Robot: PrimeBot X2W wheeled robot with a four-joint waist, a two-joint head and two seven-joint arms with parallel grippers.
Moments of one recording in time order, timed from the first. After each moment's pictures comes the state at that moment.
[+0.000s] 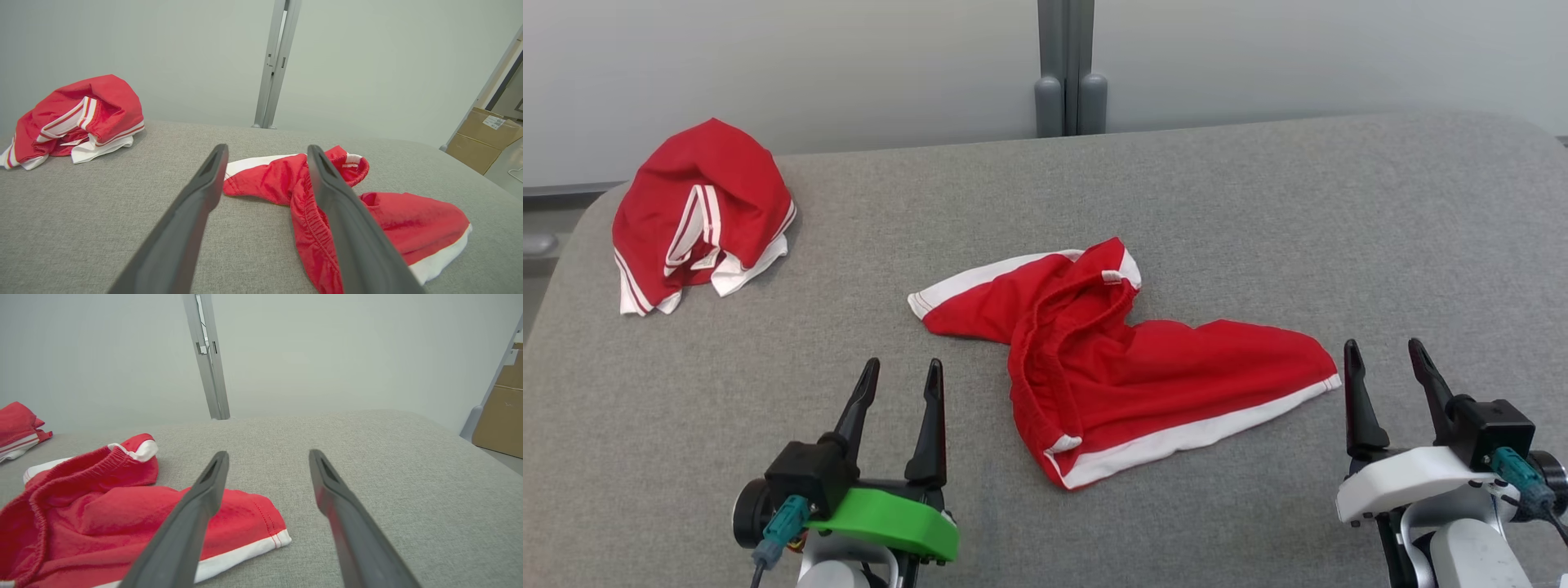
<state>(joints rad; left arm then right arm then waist) -0.10 0.05 -0.29 0.21 -0.34 -0.01 -0.26 -0.09 -0.05 -0.10 0.28 0.10 0.13 -0.26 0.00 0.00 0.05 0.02</state>
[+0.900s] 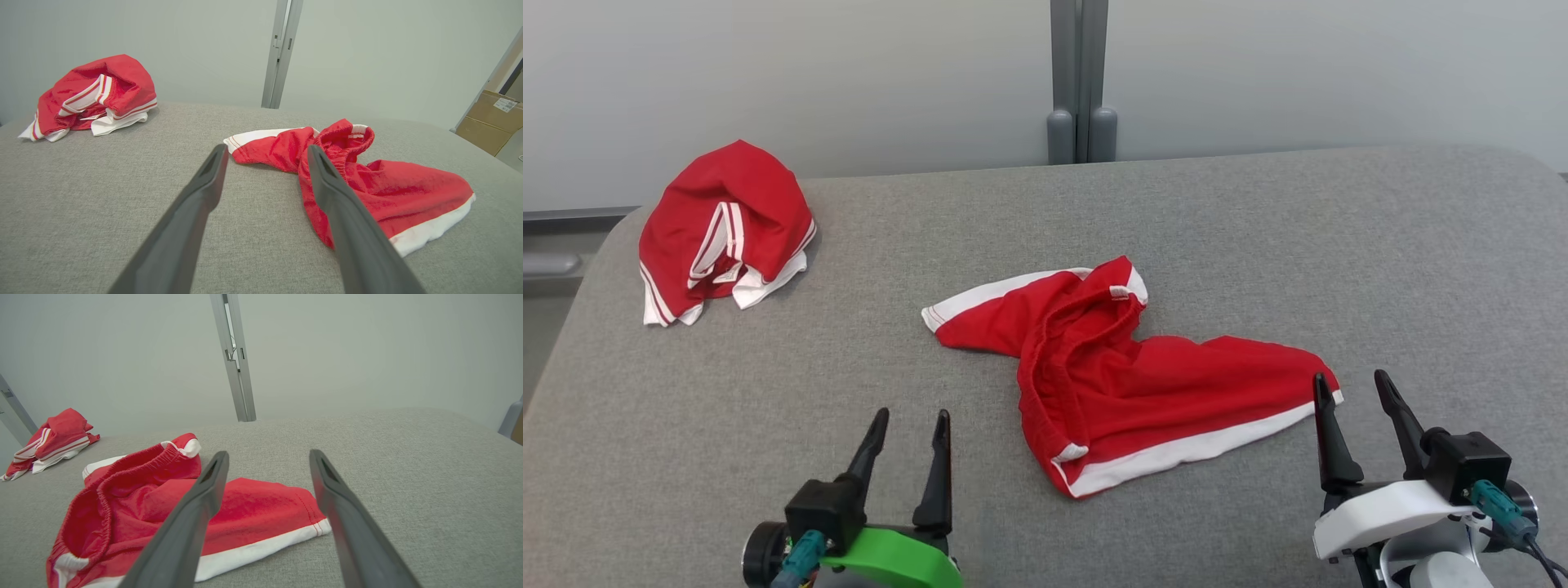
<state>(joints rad) -0.03 0.05 -0.29 0.26 -0.32 -0.01 -0.26 -0.02 -0.05 -0.01 0.23 0.17 0.13 -0.26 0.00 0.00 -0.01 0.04</state>
